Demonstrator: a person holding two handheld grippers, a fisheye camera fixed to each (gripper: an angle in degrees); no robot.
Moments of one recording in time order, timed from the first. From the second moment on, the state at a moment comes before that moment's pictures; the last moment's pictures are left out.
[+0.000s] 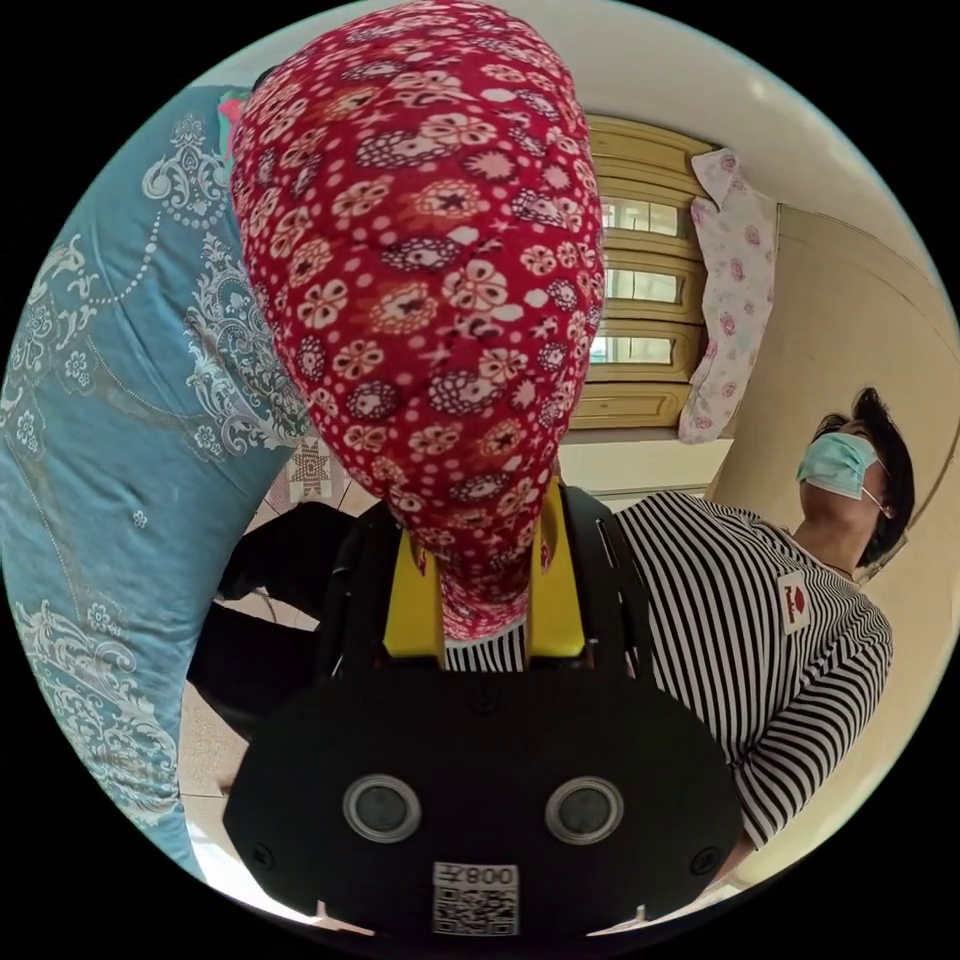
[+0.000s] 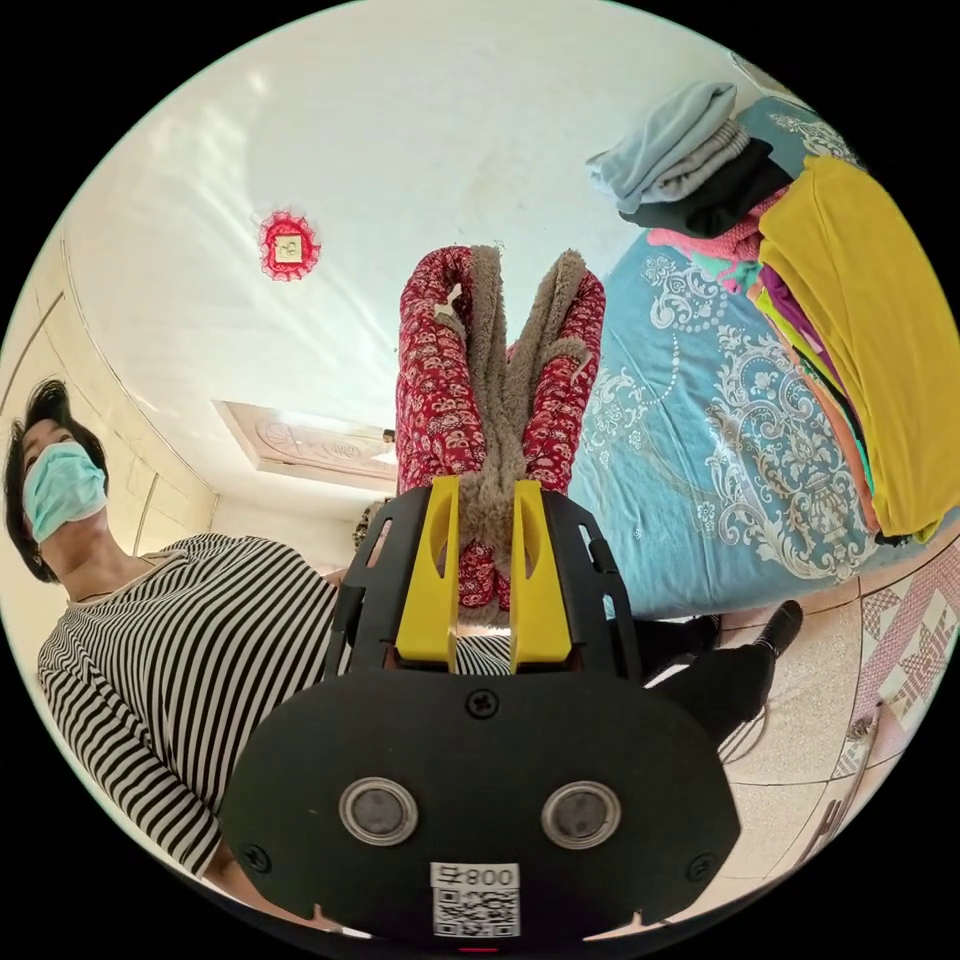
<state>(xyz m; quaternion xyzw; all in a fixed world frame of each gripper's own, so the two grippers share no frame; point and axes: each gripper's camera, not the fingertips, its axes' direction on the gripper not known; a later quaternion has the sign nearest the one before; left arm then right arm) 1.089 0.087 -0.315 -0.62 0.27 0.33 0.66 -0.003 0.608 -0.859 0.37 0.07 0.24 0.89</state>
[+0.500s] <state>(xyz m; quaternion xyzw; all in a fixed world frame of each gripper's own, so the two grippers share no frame) 1.302 0.286 -0.303 -0.57 0.27 0.40 0.66 -0.056 0.793 -1.120 0.39 0.09 0.16 0.90</state>
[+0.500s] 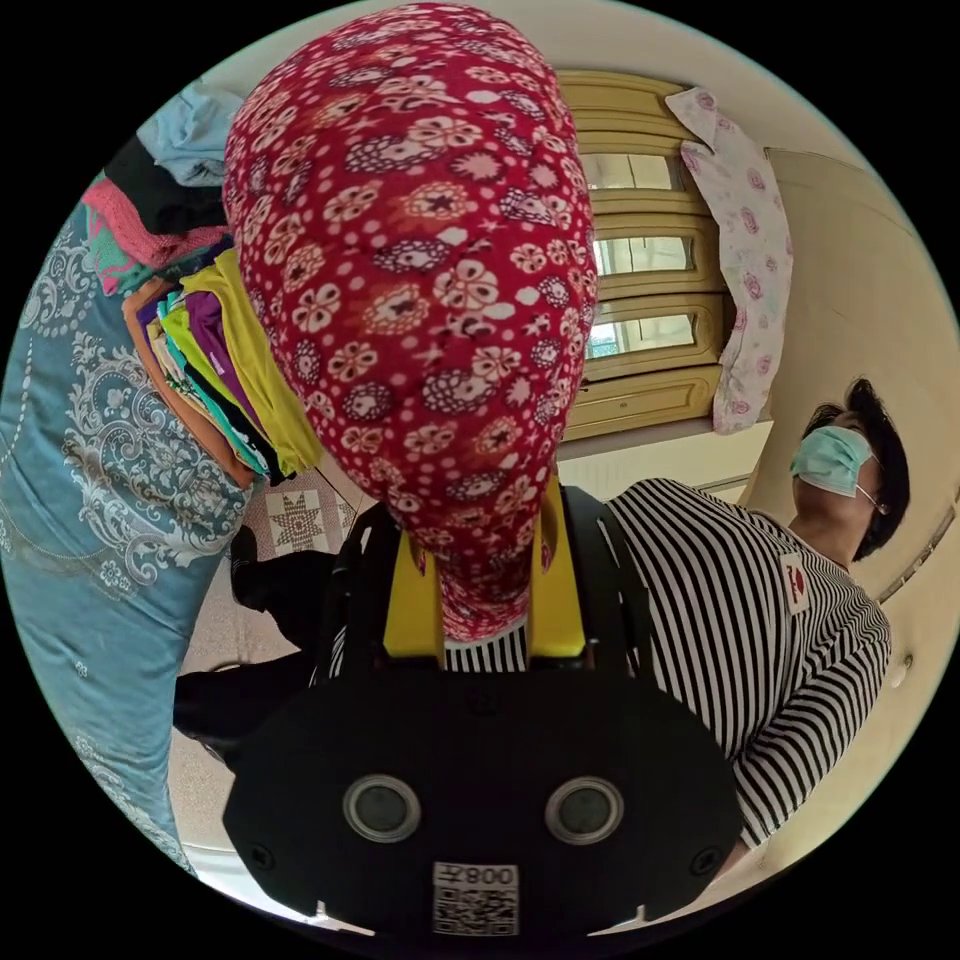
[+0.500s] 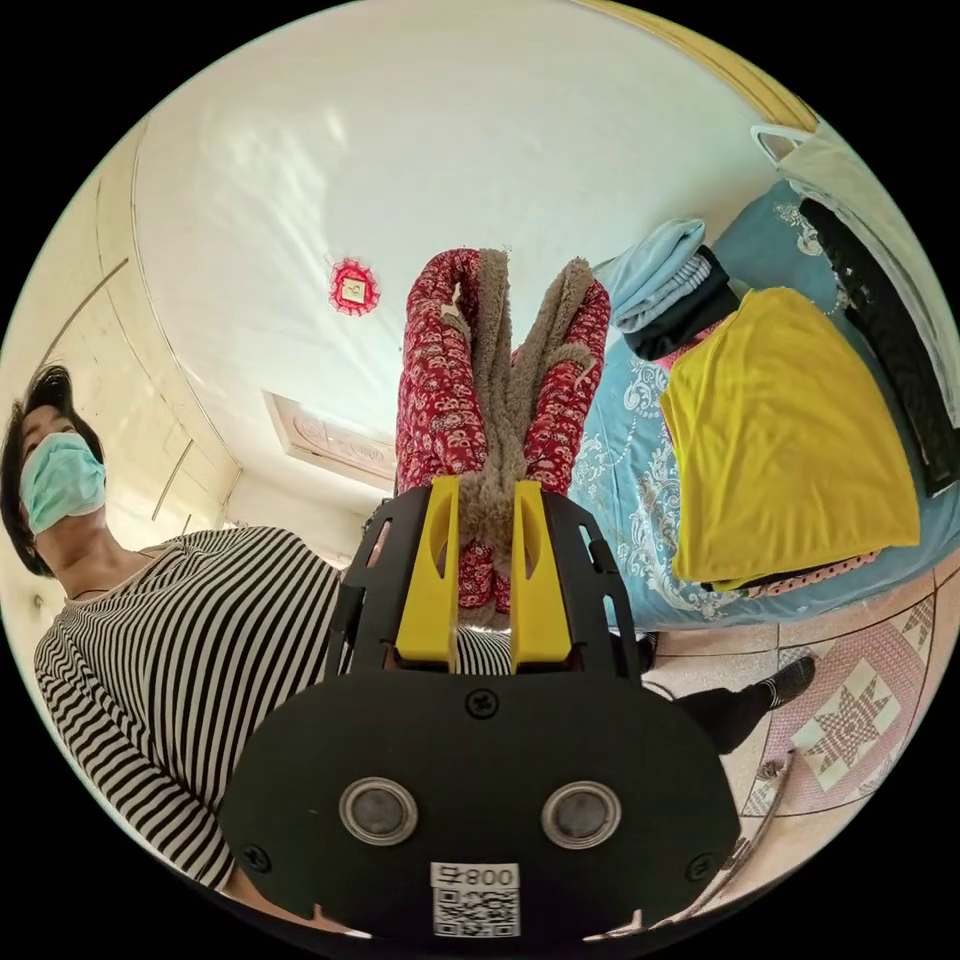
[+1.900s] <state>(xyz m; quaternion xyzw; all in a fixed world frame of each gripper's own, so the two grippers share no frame) 1.860 0.468 -0.030 -0.49 0.31 0.43 0.69 0.161 0.703 -1.734 0.31 0.19 0.09 0.93</state>
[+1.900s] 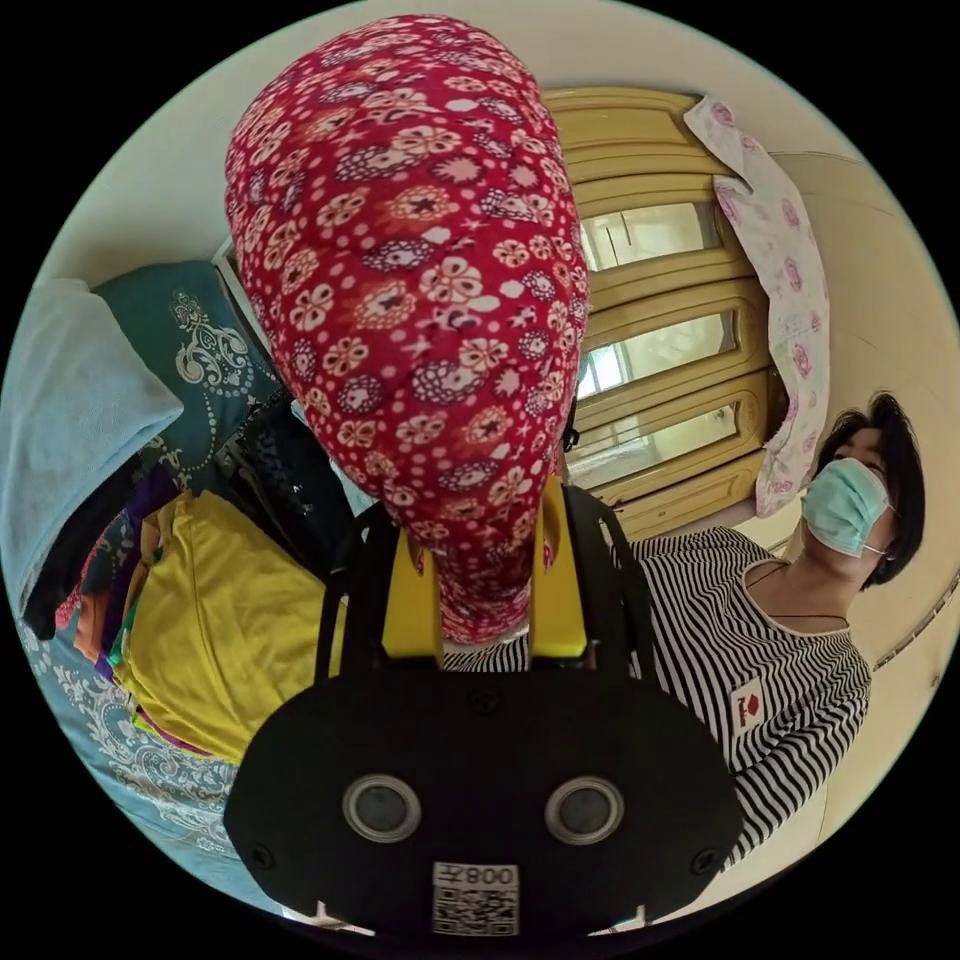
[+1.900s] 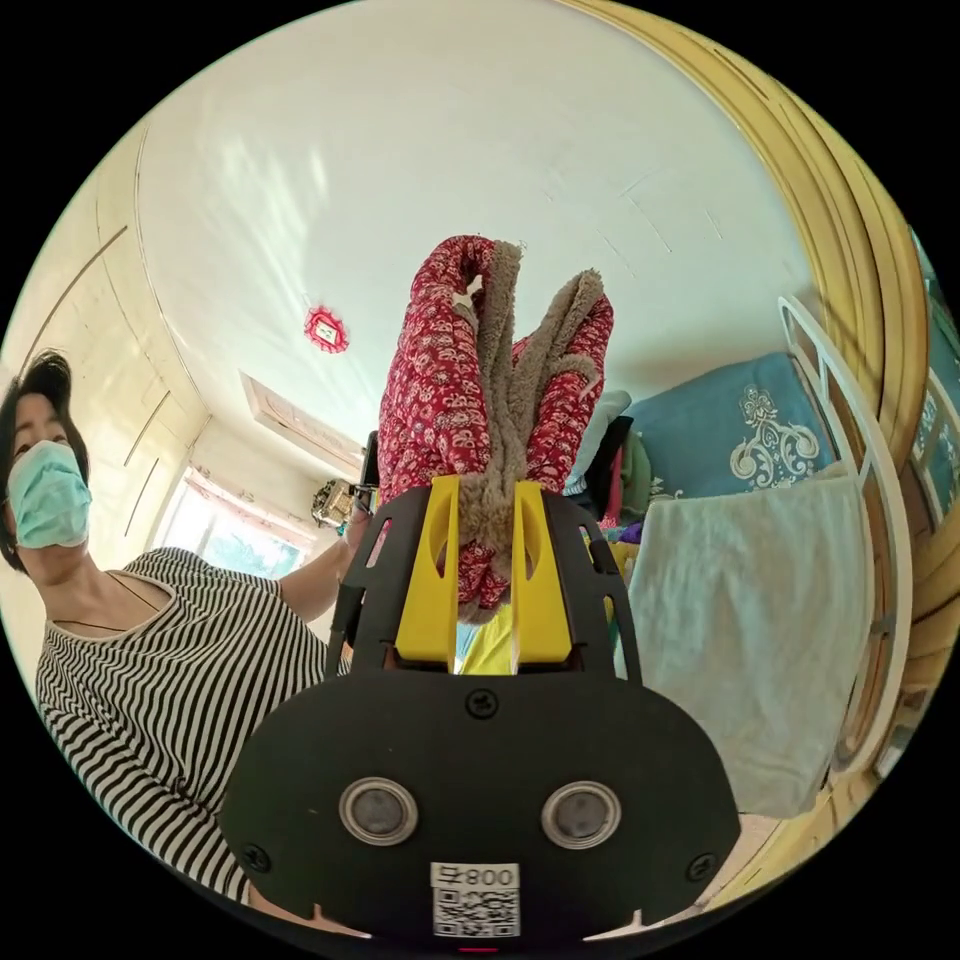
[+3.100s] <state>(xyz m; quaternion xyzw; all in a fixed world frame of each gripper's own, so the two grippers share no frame) 2.019 0.578 0.421 -0.47 -0.01 0.31 0.82 0.661 0.374 -1.907 0.10 0.40 0.22 0.88</state>
